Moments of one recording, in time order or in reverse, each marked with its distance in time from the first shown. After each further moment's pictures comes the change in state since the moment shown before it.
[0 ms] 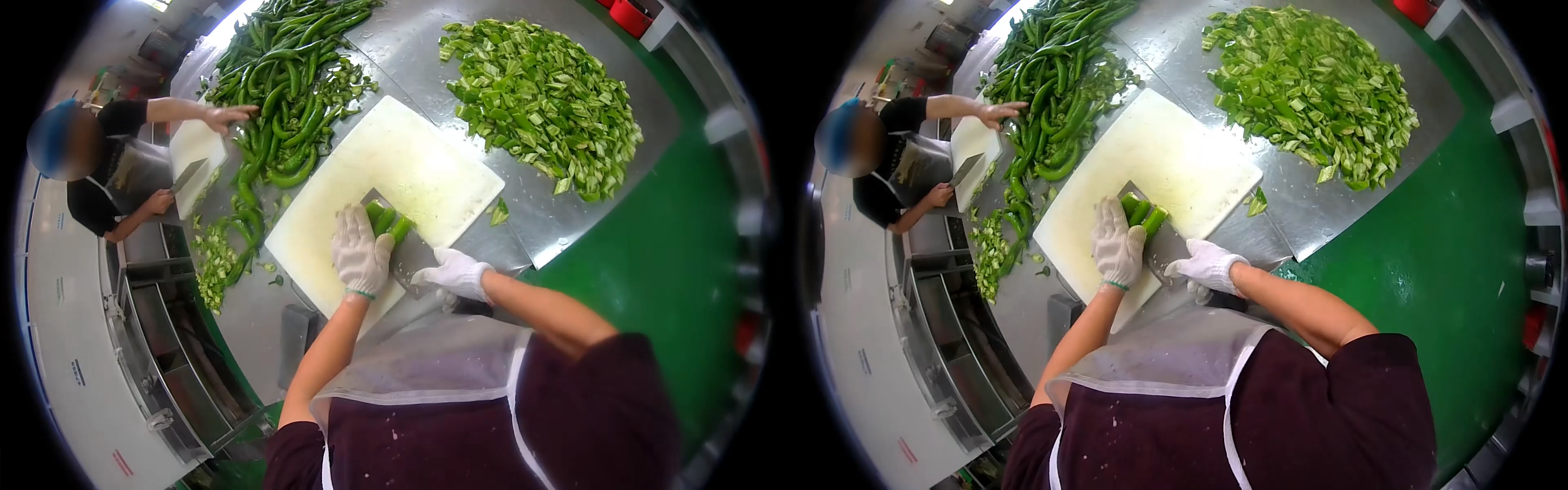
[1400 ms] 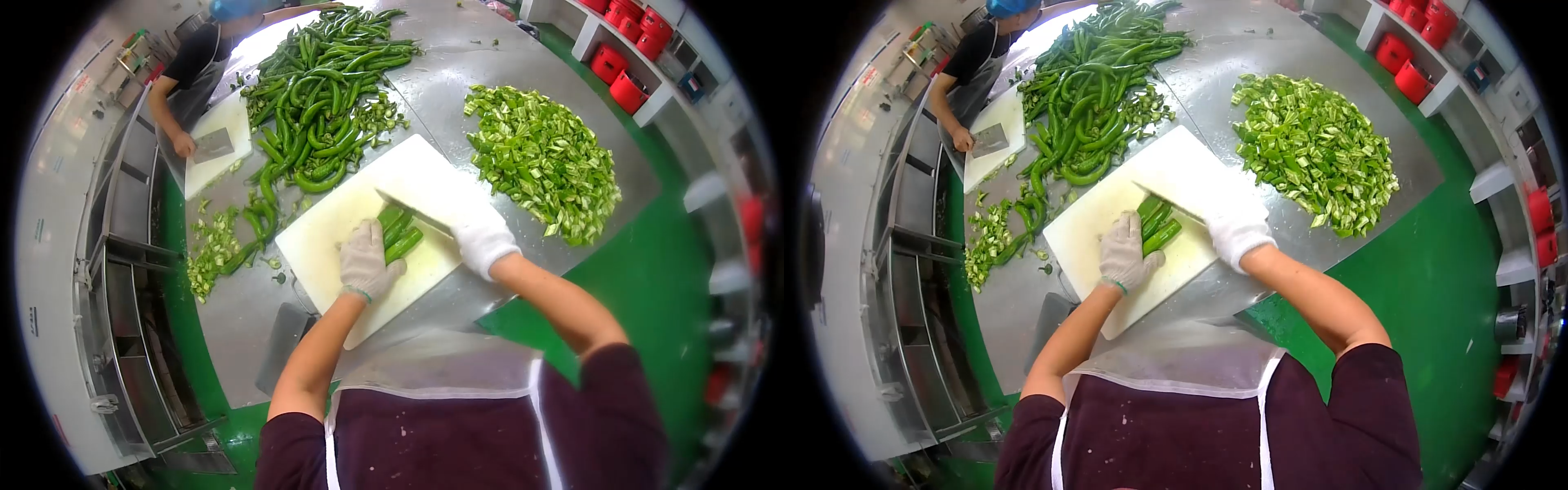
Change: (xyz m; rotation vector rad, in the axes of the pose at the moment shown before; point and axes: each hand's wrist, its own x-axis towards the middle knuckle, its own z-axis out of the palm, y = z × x) left_hand 0.007 -0.003 -0.038 0.022 -0.223 -0.003; right_hand -0.032 -0.066 -0.017 -1.452 0.665 -0.302
